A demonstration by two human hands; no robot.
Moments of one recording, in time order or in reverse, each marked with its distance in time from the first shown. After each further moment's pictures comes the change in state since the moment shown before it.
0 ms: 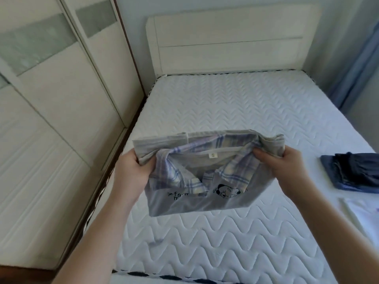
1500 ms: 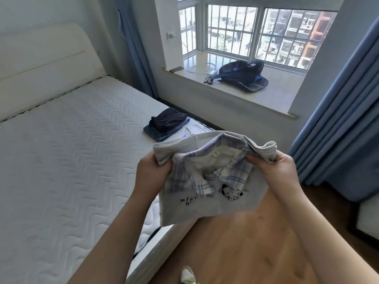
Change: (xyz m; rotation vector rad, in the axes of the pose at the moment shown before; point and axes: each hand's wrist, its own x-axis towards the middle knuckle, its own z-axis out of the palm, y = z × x) left_hand -0.388 0.180 0.362 -0.066 -0.871 0.283; right_hand -0.430 0.032 -0.447 0.046 0.915 -0.050
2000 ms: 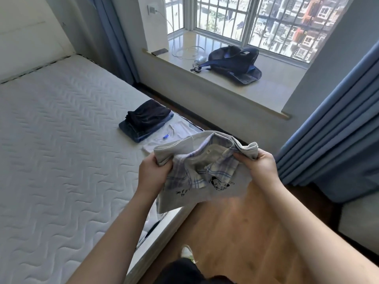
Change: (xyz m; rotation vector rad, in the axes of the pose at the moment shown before) left_hand 0.136 -0.060 0.131 -0.062 -0.047 -0.136; right_hand 0.182 0.082 -0.005 -0.177 -0.010 0.150
